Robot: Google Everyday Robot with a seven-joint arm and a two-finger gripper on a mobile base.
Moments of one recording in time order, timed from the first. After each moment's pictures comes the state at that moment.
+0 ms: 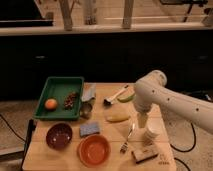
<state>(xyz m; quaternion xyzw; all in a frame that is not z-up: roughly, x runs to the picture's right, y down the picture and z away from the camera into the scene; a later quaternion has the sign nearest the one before) 0.167 0.141 0.749 -0.30 -0.03 -0.06 0.95</state>
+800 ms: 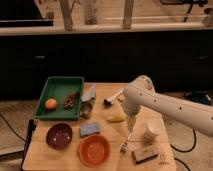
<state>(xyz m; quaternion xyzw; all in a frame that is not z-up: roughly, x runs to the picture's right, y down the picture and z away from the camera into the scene) 0.118 0.165 0.787 -0.31 -0.07 -0.07 0.95</state>
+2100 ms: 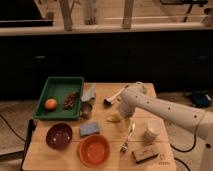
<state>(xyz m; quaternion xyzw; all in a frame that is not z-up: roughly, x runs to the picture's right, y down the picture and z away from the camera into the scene) 0.103 0.190 0.847 -0.33 -0.11 -0.05 0.94</state>
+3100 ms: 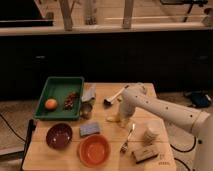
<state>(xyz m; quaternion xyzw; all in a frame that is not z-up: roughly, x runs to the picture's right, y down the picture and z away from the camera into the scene) 0.109 0.192 0.871 -0.33 -0.11 -0.04 0.94</state>
